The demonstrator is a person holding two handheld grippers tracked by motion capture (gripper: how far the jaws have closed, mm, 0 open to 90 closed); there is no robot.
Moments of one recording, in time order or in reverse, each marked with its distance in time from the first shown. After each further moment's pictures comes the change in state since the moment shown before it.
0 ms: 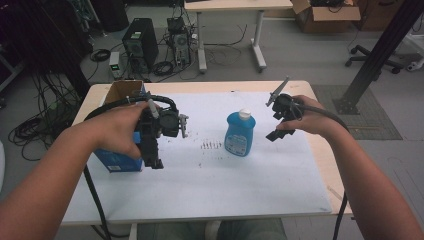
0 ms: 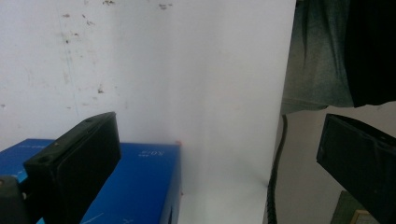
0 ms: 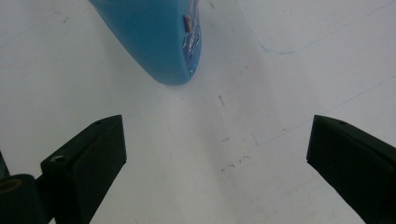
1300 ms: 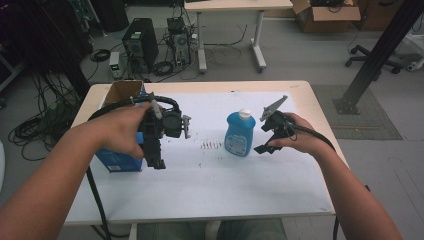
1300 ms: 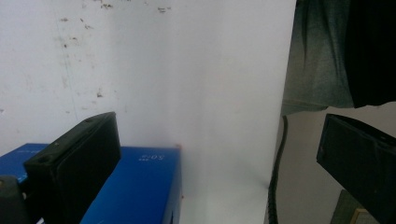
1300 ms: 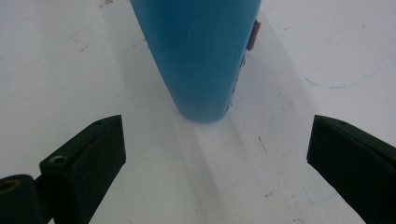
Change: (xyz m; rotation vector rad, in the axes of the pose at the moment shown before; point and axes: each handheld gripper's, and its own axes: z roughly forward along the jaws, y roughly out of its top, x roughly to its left) left arm 0.001 0.005 0.003 0.006 -0.005 0.007; right arm 0.022 -0.016 0.047 -0.185 0.038 -0.013
